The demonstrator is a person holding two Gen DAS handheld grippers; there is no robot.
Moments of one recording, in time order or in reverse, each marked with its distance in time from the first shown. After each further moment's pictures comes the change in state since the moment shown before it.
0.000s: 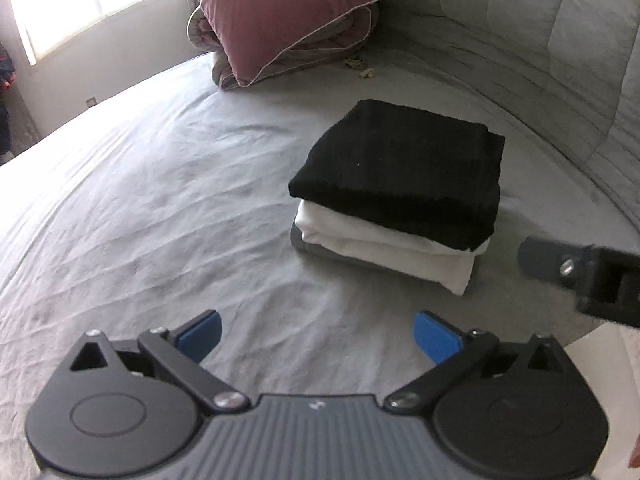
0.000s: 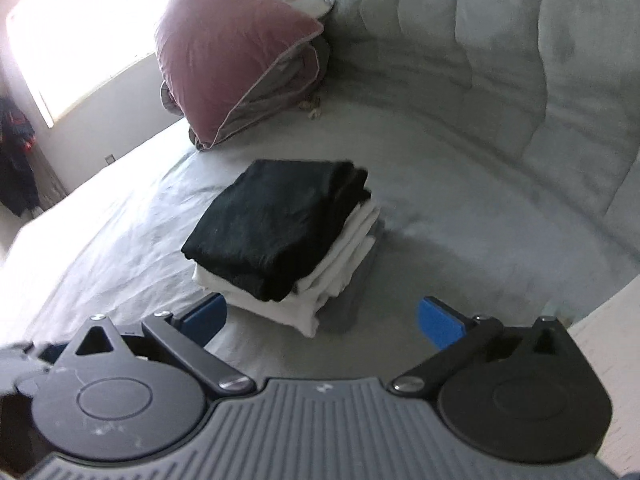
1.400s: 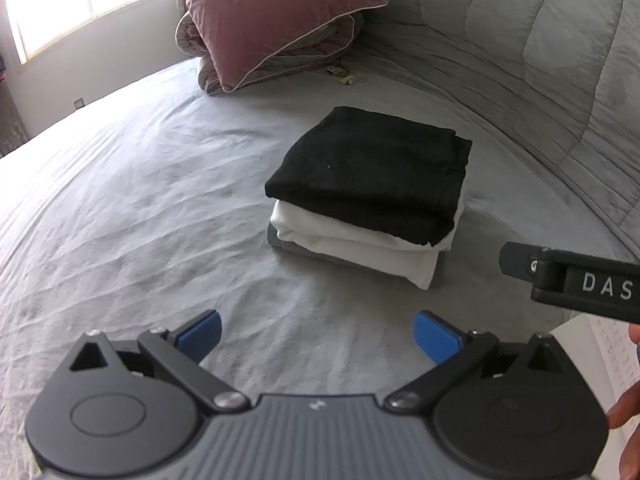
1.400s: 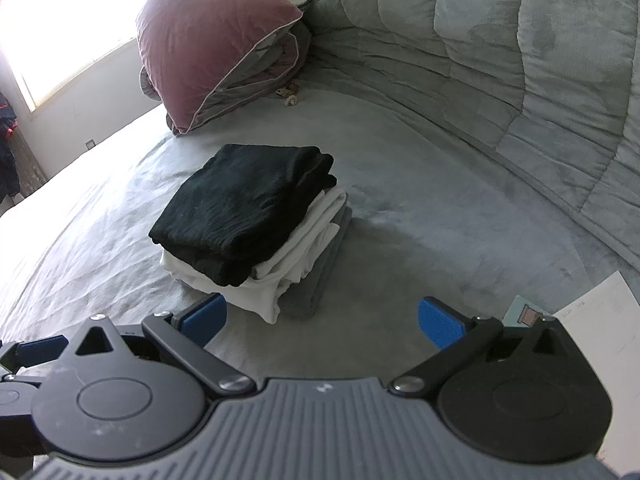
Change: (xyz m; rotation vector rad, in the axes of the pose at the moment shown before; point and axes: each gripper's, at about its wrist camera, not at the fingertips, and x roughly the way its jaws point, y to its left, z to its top) left arm -0.022 -0.007 -0.007 -0.005 -0.015 -0.063; right arm -0.010 -0.007 -0.002 -0.057 -0.004 -0.091
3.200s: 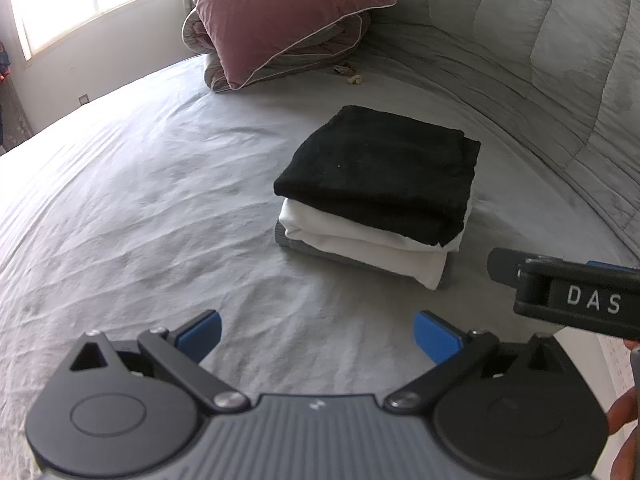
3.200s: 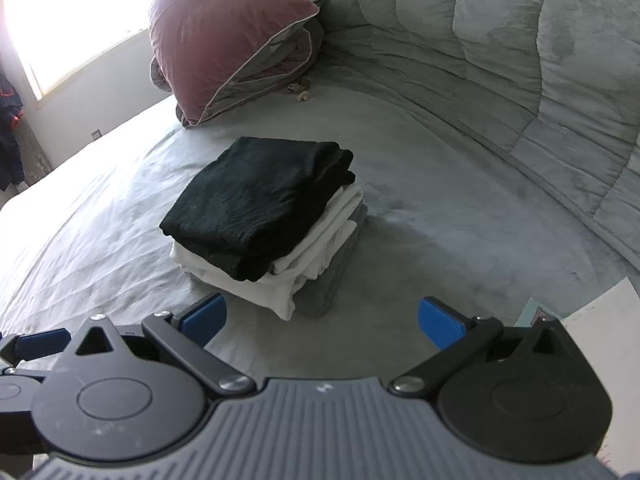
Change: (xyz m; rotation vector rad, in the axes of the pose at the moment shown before) left arm 0.000 0.006 0.000 -0.014 0.003 0.010; right arm 0.003 0.013 -0.003 -0.032 0.006 0.011
